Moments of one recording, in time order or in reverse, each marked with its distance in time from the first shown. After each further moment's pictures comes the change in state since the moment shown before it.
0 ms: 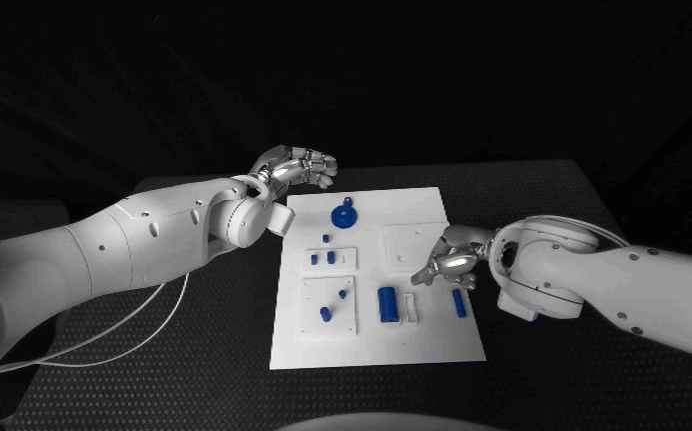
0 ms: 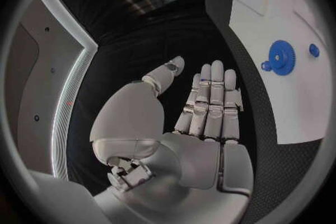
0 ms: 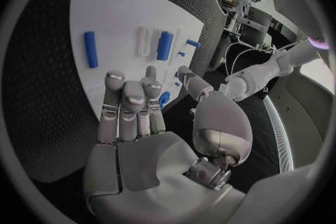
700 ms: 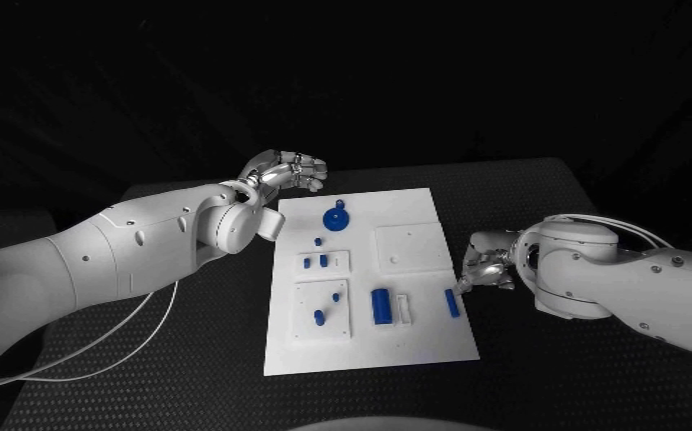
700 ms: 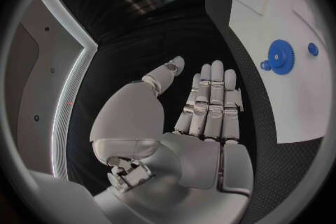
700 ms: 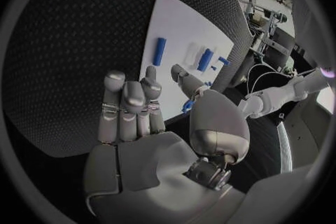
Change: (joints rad) left arm 0.000 -0.004 0.000 0.002 0.000 0.001 0.000; left_hand 0.000 0.000 0.000 0.000 0.000 0.000 0.000 0.004 0.000 0.000 0.000 0.000 0.000 0.000 0.000 0.000 0.002 0.000 0.000 0.000 0.000 0.001; right arm -0.005 -0.094 -0.009 0.011 -0.226 0.124 -0.069; right_hand 0.043 0.053 -0.013 -0.037 0.000 -0.003 0.000 0.005 0.015 0.004 0.004 0.020 0.021 -0.001 0.002 0.018 0.005 -0.005 0.004 -0.004 0.004 0.001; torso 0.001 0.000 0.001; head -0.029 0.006
